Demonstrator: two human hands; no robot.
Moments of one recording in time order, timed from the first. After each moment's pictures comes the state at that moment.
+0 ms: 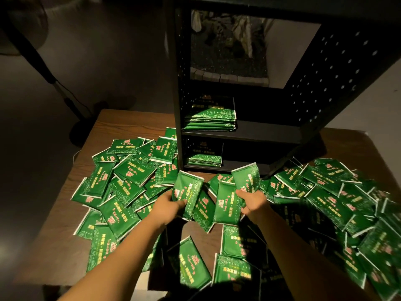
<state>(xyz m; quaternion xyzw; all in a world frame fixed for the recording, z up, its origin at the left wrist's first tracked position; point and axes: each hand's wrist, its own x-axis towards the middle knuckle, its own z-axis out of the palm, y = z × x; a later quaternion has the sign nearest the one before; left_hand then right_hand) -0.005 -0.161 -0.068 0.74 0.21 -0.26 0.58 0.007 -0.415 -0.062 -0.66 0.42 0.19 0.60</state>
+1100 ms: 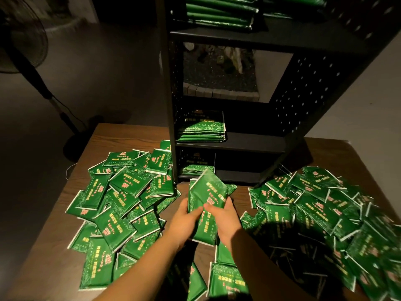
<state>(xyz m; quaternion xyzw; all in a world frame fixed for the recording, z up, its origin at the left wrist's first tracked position) -0.030 -0.215 -0.047 0.68 0.16 -0.25 0.67 -0.027 -0.345 -0.044 -0.54 0.29 0.14 0.78</state>
